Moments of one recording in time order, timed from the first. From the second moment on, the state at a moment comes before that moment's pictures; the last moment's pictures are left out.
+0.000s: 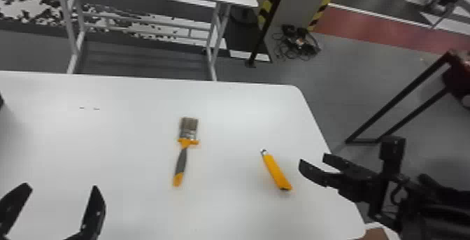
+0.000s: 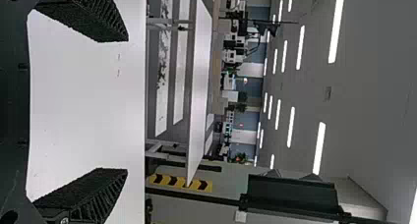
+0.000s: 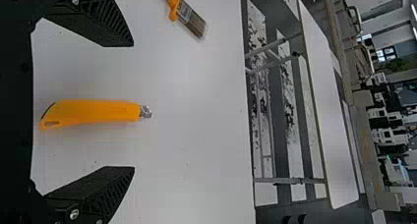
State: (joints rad) left arm 0.77 0.10 -0.18 -1.85 0.02 -0.44 0.02; right arm 0.46 -0.23 -0.60 -2.03 -0.13 0.76 0.84
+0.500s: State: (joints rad) left arm 0.76 0.11 -0.19 -1.85 0.02 -0.43 0.02; right arm 0.41 -0.23 -0.48 -1.98 -0.01 0.87 0.78
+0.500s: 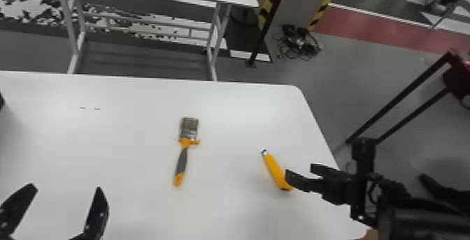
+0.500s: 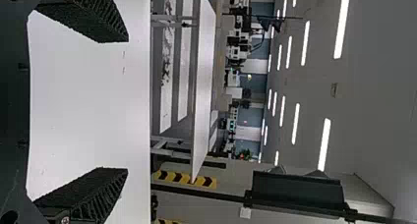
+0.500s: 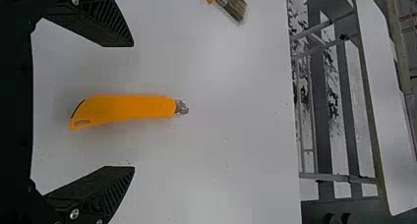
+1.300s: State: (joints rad) left arm 0.79 0.14 -0.20 -1.85 0.02 -0.40 0.01; right arm 0.29 -0.22 -0.35 -1.89 0.12 0.96 0.72
